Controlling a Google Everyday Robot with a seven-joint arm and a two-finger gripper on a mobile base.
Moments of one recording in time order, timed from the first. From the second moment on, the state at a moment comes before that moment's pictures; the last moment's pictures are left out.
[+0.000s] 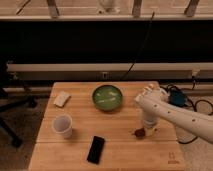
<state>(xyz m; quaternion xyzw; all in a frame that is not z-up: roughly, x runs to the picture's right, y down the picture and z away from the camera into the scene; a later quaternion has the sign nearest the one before) 0.230 0.233 0.798 -0.37 -0.04 -0.17 0.91</state>
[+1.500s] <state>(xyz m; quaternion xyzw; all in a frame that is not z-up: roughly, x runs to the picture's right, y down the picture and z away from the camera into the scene) 0.197 0.229 0.797 -0.36 -0.05 -0.23 0.90</state>
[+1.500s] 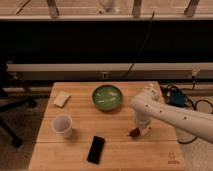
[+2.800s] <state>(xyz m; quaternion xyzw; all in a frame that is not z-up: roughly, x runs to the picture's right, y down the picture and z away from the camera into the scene) 0.175 0.224 0.793 -0.35 -0.06 -0.27 0.89</state>
